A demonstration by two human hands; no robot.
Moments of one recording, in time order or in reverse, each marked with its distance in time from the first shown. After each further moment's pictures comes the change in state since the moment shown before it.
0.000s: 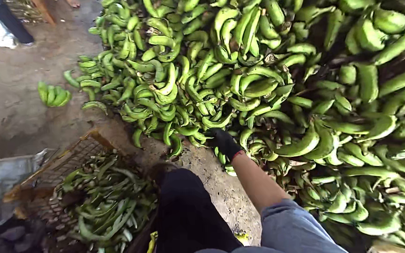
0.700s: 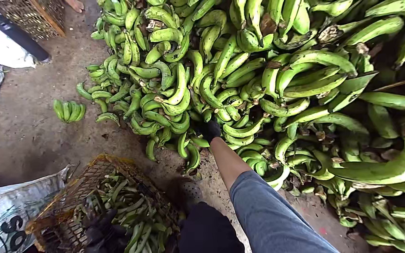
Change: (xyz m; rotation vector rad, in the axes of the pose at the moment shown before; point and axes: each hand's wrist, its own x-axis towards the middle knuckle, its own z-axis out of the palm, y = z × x) left_hand 0.016 -0.087 0.097 0.212 0.092 -0.415; right_hand 0.185 -0.027 0.101 -0.538 0.323 0.165
